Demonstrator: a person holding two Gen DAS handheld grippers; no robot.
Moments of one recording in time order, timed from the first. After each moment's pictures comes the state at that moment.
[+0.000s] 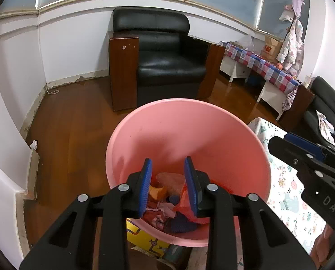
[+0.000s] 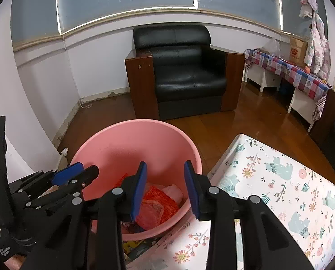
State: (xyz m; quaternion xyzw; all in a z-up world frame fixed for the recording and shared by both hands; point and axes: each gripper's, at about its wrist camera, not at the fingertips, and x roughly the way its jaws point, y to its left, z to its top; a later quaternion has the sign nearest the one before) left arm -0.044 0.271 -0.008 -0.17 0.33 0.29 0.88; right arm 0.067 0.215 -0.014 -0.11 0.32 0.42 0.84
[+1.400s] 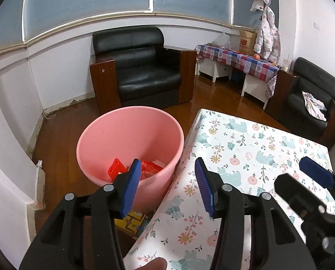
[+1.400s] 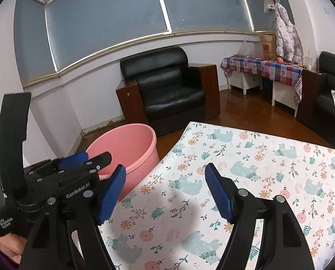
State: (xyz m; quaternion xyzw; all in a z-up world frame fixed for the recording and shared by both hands) left arm -0.050 0.116 0.039 -0.09 0.32 0.27 0.90; right arm 0.001 0.000 0.017 0.00 0.28 0.40 0.87
